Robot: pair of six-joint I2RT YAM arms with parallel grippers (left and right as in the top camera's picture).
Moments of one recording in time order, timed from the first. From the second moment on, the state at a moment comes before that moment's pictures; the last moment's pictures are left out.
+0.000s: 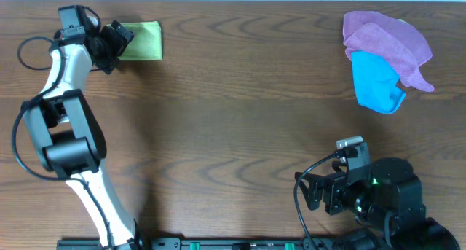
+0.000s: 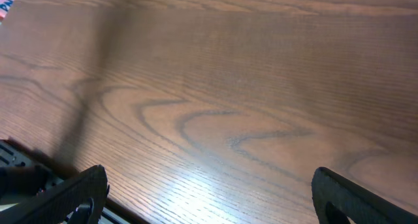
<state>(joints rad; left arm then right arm) 0.25 2.20 1.73 -0.52 0.43 -0.66 0.33 0.55 0.82 -1.04 -0.26 0.28</state>
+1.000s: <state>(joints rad) 0.27 1.60 1.73 -0.89 0.40 -0.52 0.33 0.55 0.82 -1.04 -0.26 0.28</state>
